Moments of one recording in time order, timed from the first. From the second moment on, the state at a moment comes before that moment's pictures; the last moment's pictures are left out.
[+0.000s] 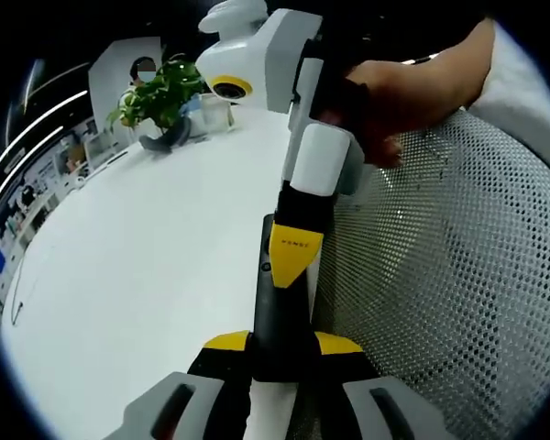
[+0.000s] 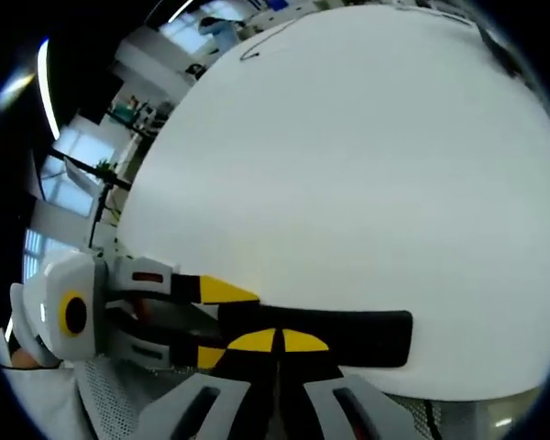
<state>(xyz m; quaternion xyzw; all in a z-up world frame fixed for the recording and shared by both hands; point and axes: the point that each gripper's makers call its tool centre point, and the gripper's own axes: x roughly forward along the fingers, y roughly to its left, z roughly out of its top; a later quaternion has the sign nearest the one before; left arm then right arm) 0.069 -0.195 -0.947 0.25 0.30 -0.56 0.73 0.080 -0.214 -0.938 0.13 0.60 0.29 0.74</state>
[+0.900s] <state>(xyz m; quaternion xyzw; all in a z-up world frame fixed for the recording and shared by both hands) 0.070 -0.194 -0.946 0.24 0.30 -0.56 0.73 0.080 -0.213 -0.936 0.12 0.60 0.30 0.74</state>
